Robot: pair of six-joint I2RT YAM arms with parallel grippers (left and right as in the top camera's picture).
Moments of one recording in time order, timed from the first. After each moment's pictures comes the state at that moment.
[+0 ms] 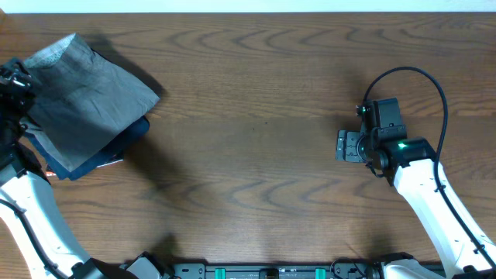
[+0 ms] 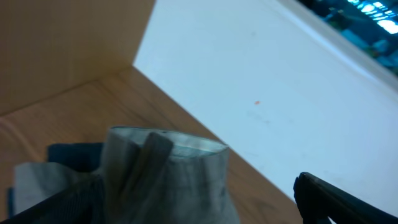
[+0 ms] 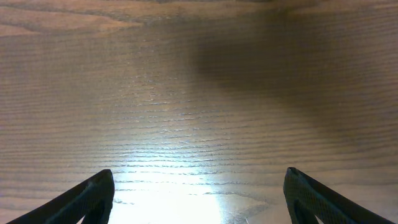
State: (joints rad) left arm 0.73 1.33 1.10 -0.06 0.41 -0.44; right arm 0.18 1.32 0.87 -0.68 0.08 0.25
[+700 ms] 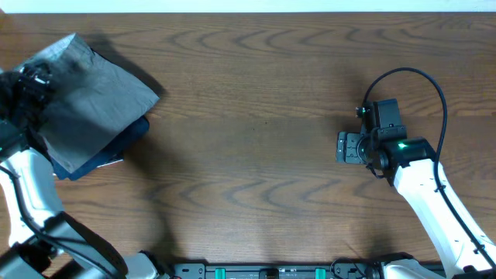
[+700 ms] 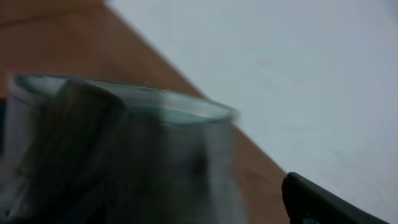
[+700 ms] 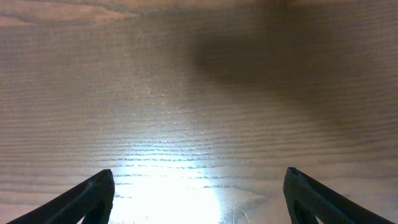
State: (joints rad) left arm 0.70 1.55 1.10 0.01 0.45 -0.48; right arm 0.18 1.32 0.87 -0.70 0.08 0.25
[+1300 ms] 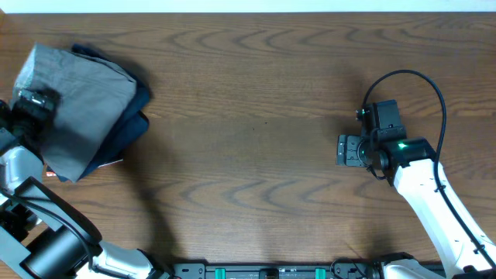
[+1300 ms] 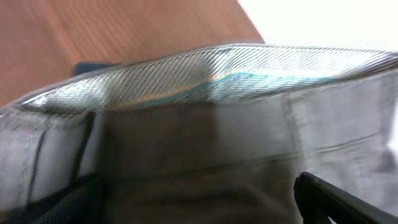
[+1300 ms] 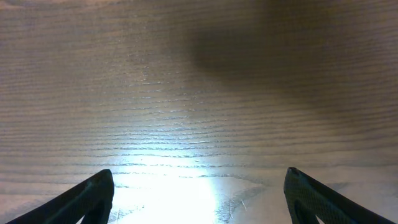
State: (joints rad) left arm 0.78 1.76 1.10 0.04 0.40 -0.47; right arm 0.18 1.32 0.87 -0.74 0.08 0.25
